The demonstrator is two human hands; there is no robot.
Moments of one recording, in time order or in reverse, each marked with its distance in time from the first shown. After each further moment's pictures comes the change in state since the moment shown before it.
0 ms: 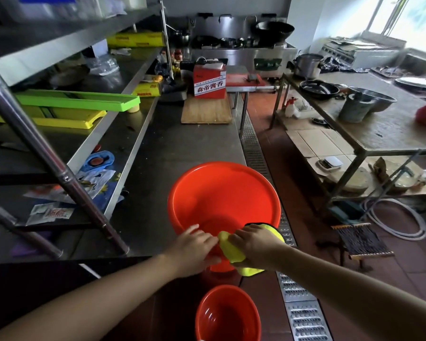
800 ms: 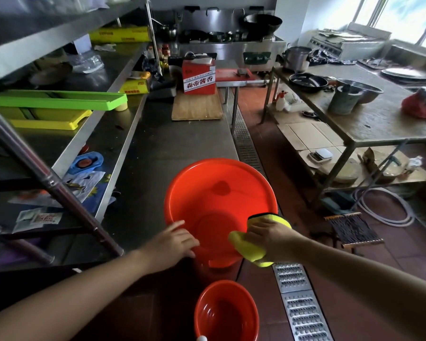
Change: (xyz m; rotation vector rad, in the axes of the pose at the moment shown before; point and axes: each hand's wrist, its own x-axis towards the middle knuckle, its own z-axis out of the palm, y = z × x) left_hand -0.020 -0.044 0.005 -0.009 0.141 0.210; right_hand -0.041 0.034 -0.004 -0.017 -0.048 -0.029
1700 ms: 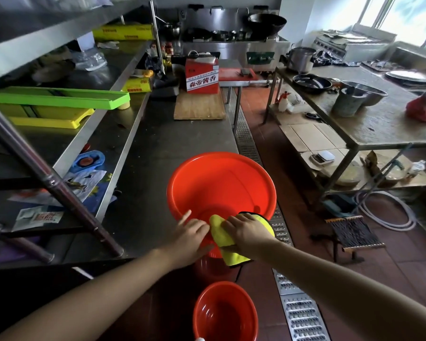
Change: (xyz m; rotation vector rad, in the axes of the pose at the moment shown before) left_hand 0.040 0.019 -0.004 -0.075 -0.051 -0.265; right_hand 0.066 -0.029 -0.002 0.022 -0.028 0.226
